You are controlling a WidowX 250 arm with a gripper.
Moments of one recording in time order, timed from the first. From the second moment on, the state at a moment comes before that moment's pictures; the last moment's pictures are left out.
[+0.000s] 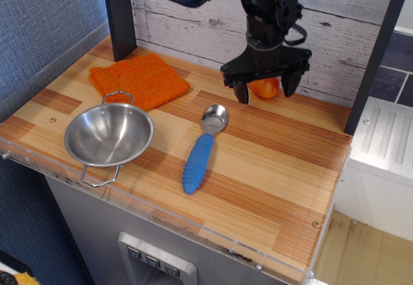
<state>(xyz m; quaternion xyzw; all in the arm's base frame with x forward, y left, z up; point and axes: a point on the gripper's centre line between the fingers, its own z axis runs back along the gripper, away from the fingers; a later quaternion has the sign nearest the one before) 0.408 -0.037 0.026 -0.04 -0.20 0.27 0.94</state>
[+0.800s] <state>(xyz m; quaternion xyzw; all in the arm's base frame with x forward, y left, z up) 0.422 -0.041 0.016 -0.04 -0.21 0.25 0.94</state>
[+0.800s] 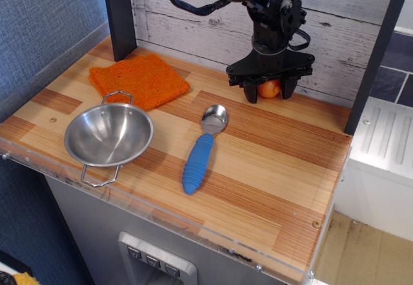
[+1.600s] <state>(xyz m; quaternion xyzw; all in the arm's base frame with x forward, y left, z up) 0.391 -0.049 0.089 -0.05 -0.27 0.17 0.95</state>
